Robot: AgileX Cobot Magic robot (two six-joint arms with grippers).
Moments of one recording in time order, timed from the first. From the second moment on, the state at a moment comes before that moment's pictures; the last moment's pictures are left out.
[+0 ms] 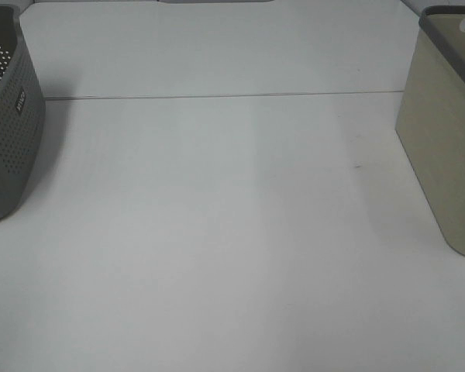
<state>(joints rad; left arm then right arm) 0.06 -0.01 -0.50 0.00 1.05 0.08 0.43 0.82 -1.20 0.11 1.16 -0.15</state>
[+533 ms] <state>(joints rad) 0.06 -0.01 -0.50 0.00 1.05 0.08 0.43 0.40 -0.72 0.07 1.07 -0.09</state>
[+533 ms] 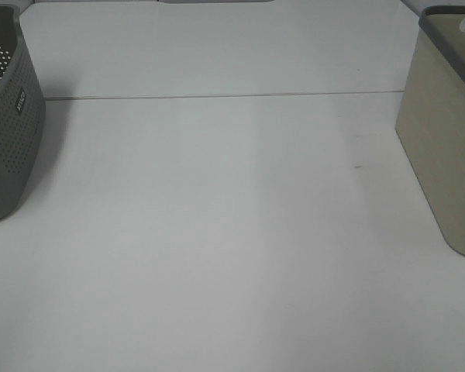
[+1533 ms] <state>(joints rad) 0.06 -0.01 -0.50 0.00 1.05 0.08 0.43 0.11 -0.48 -0.04 1.04 -0.04</state>
